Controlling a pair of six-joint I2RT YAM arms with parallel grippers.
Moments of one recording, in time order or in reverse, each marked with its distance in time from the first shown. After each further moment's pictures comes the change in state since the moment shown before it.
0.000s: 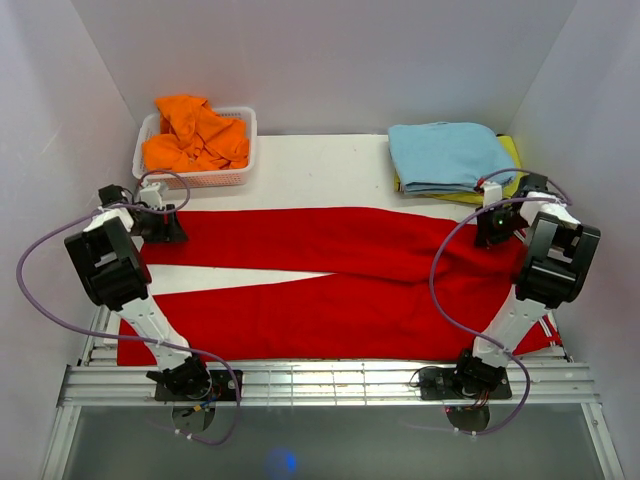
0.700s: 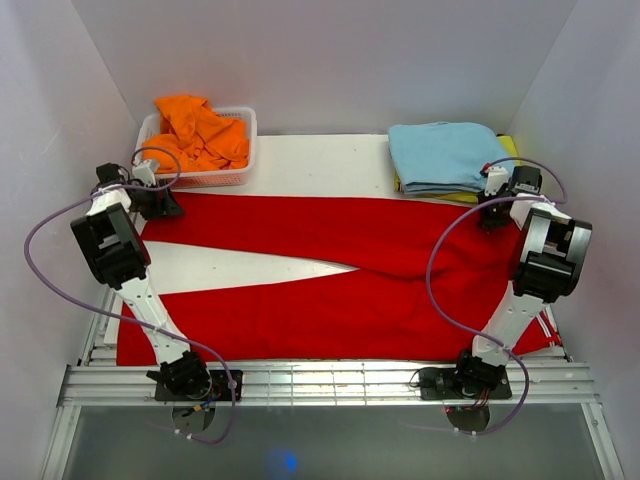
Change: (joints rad) left arm -0.013 0.284 0.377 -0.018 0.027 -0.148; right arm 0.053 0.050 -0.063 0.389 0.188 0.243
